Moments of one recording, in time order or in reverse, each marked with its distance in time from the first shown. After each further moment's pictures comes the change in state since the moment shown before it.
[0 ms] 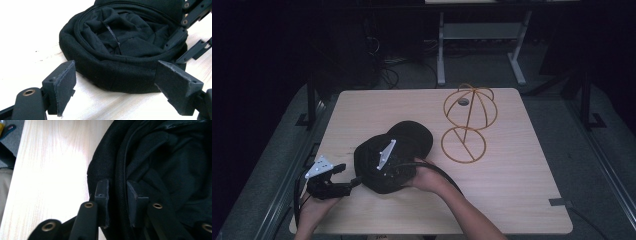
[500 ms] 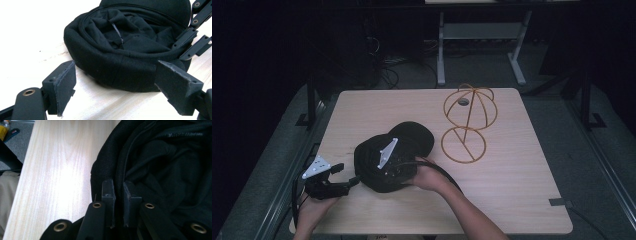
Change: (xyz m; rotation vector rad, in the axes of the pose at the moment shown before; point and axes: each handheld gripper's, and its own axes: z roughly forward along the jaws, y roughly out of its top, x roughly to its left) left arm 0.003 0.000 -0.004 -0.021 0.008 -0.011; right arm 0.001 0.001 -0.011 -0.043 -0.001 -0.012
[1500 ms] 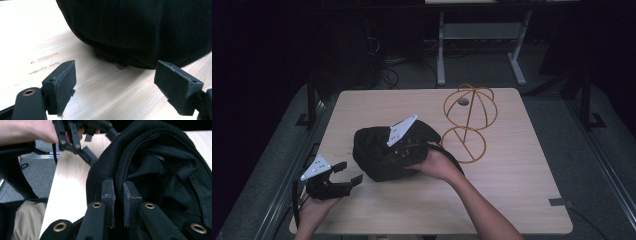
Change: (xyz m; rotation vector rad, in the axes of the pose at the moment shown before) left arm -0.012 0.008 -0.004 -0.058 -0.053 0.016; right arm -0.004 0.015 -0.081 -0.233 -0.023 0.036
